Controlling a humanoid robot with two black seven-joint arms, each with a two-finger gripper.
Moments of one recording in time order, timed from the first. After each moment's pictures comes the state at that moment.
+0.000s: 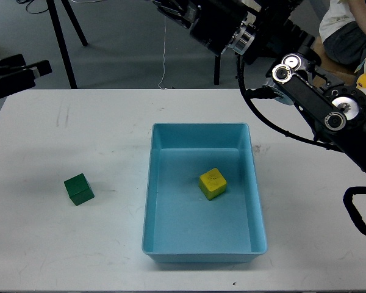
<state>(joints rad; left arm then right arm) -0.56 0.89 -1.06 -1.36 1.80 -0.43 -0.49 0.96 -0.12 0.93 1.11 -1.19 0.24 0.49</state>
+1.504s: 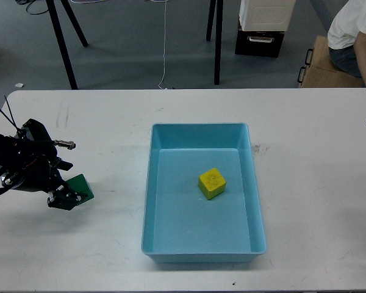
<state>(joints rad) -0.99 0.79 -0.09 -1.26 2.18 -0.42 -0.49 -0.10 -0.34 1.56 1.56 -1.03 0.13 0.49</state>
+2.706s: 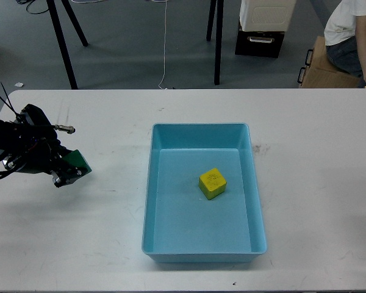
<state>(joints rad) -1.10 0.81 -0.15 -1.23 2.18 -0.39 -0.49 -0.19 -0.33 1.61 1.55 -1.00 0.13 0.49</state>
